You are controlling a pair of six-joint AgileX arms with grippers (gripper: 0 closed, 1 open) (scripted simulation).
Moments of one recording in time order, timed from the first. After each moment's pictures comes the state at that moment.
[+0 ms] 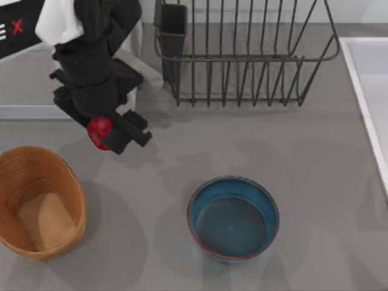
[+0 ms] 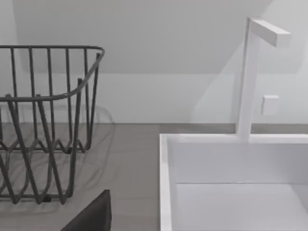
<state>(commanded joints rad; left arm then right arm) -0.42 1.93 1.56 -1.15 -0.03 0.33 0.00 0.00 0.00 0.00 0.00 0.00</state>
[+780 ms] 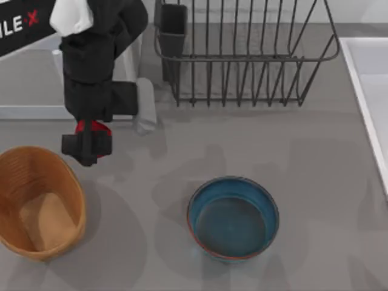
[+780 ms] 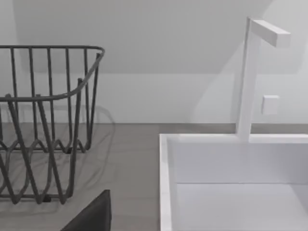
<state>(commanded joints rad) -0.44 2.00 1.66 -1.37 -0.15 1.02 0.00 0.00 0.00 0.00 0.00 0.00</state>
